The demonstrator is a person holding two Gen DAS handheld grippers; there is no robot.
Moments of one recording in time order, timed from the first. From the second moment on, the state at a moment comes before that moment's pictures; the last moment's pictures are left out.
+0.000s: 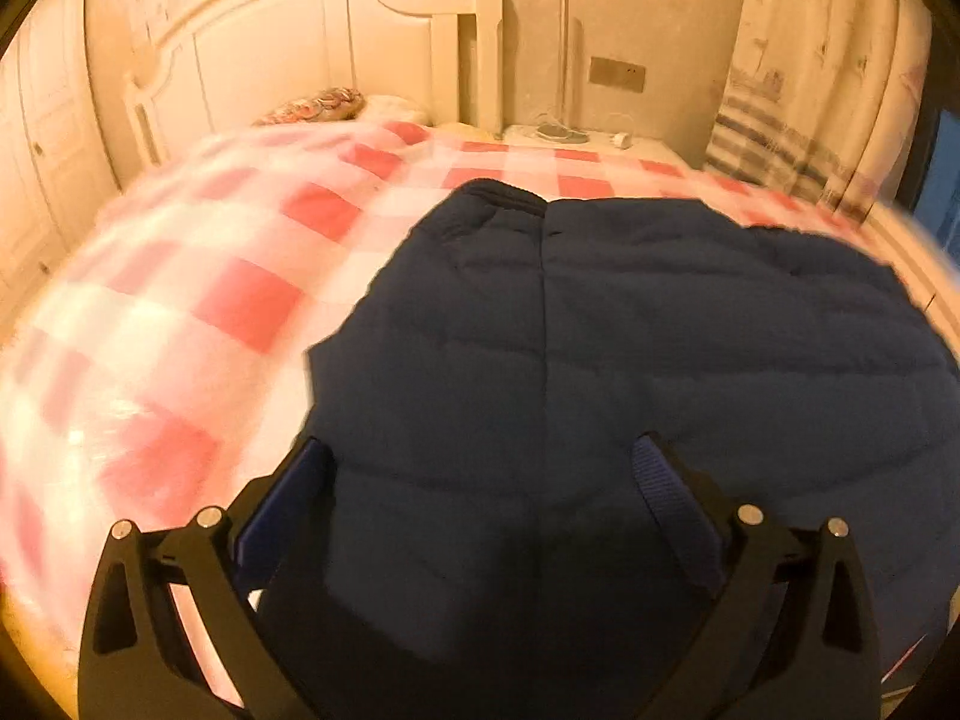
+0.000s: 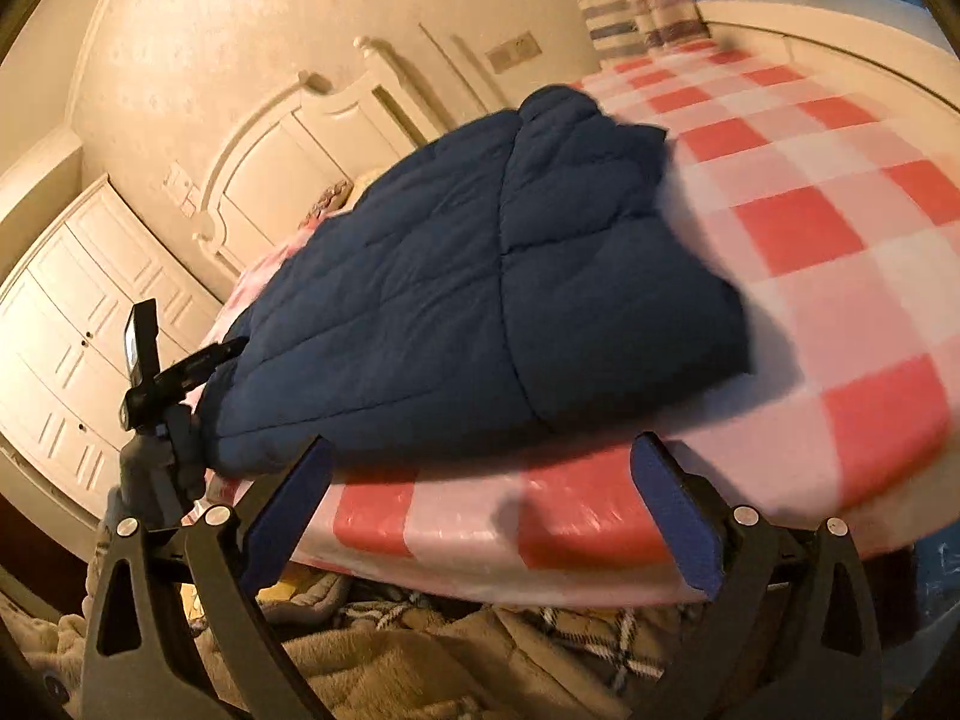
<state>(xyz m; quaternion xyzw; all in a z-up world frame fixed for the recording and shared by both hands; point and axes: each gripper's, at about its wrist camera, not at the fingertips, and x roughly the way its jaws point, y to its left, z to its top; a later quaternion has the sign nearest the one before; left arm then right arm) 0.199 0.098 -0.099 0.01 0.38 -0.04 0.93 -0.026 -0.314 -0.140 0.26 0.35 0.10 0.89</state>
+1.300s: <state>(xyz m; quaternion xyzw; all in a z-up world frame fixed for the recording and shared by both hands) 0.236 -0.116 -0.072 0.18 0.37 -0.09 0.91 -0.094 -0.336 -0.087 0.34 0.10 0.11 0.93</state>
